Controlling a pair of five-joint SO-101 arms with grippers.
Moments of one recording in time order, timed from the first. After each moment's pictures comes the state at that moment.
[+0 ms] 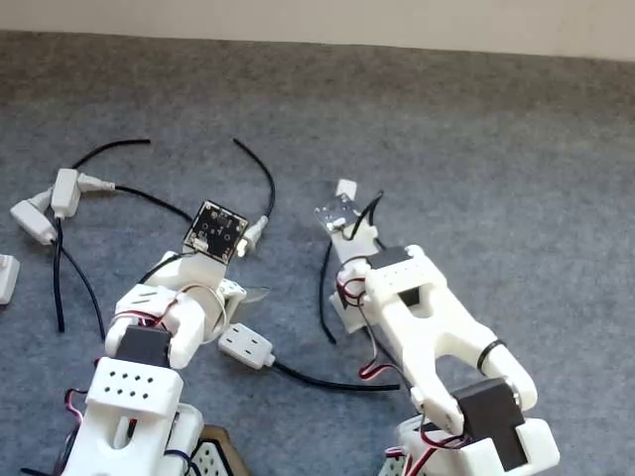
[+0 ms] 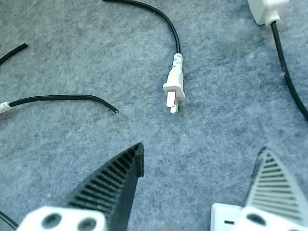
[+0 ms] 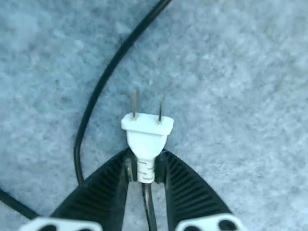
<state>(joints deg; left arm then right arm) 2.6 -64.6 75.8 42.7 -14.2 -26.5 -9.2 47.3 51.1 11.9</state>
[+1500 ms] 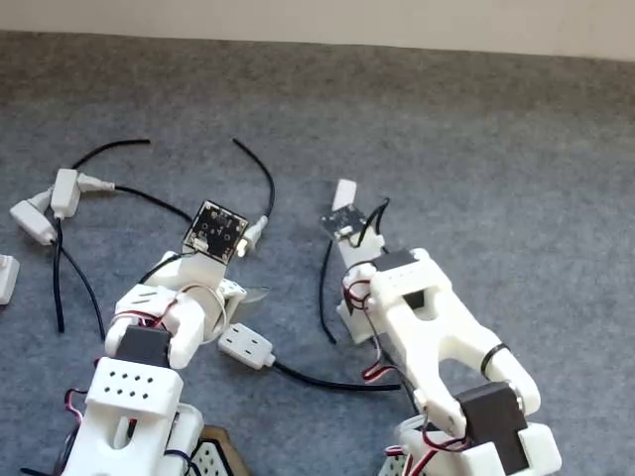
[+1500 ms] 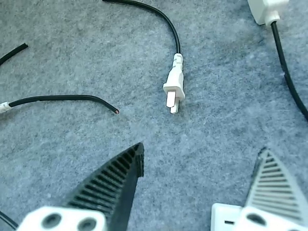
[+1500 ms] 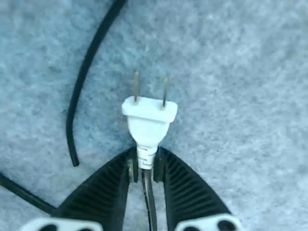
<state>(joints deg) 2.6 -64.6 75.8 42.7 -14.2 -24.3 -9.7 49.9 53.9 12.4</state>
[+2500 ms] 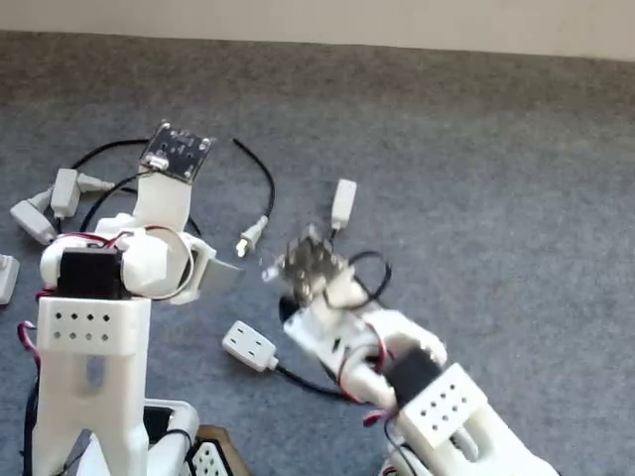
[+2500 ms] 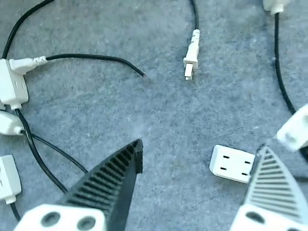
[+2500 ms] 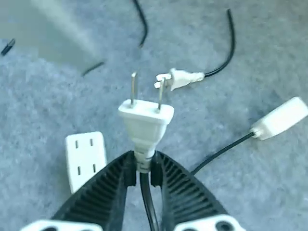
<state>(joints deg) -3.5 -43.8 27.8 85.0 -13.6 -46.1 -64.3 70.0 42.2 9.9</state>
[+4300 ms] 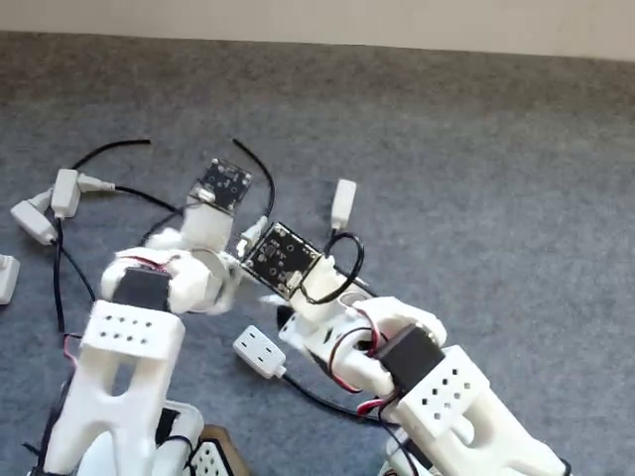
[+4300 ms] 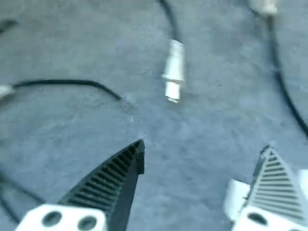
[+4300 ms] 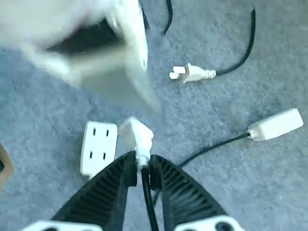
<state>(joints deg) 0.3 -46.4 50.7 60.0 -13.1 -46.1 -54.1 48.7 62.1 18.4</state>
